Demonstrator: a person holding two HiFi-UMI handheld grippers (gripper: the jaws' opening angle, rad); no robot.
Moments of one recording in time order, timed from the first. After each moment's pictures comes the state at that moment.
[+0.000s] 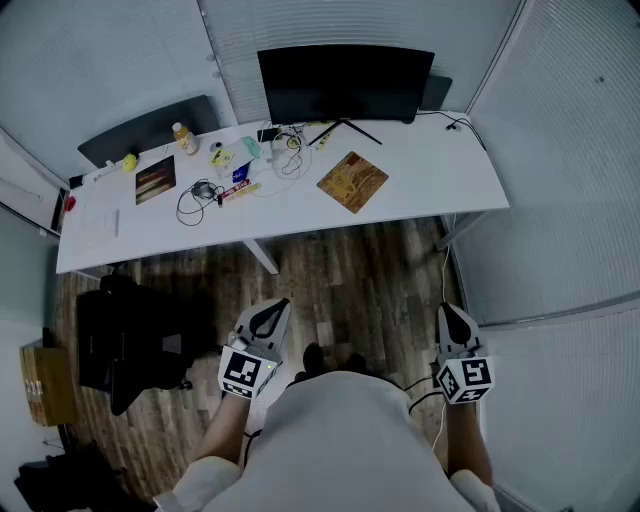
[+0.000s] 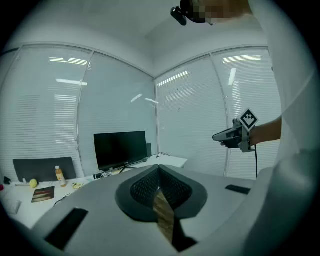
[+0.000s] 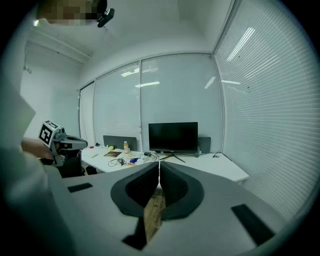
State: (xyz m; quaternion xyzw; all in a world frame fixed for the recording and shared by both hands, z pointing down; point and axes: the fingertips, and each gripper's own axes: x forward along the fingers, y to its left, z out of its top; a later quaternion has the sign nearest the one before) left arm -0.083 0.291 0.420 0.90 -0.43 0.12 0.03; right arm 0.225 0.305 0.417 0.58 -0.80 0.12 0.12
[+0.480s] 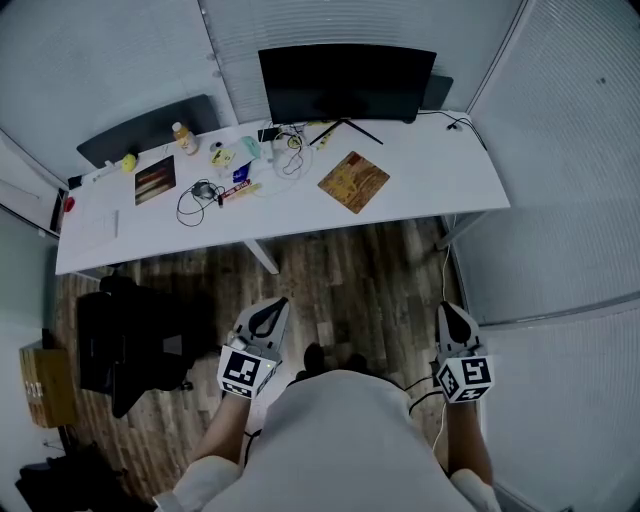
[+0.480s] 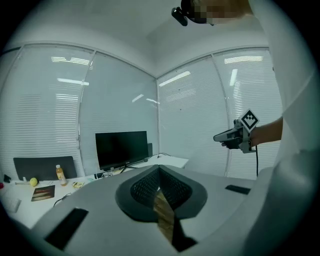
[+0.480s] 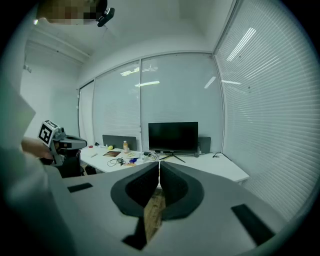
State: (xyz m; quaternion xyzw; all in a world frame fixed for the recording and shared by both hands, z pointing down) left arm -0.092 0.284 0.424 0.89 -0.43 0.12 0.03; right arm 0.218 0.299 0.419 0.58 -0.80 0.11 0.13
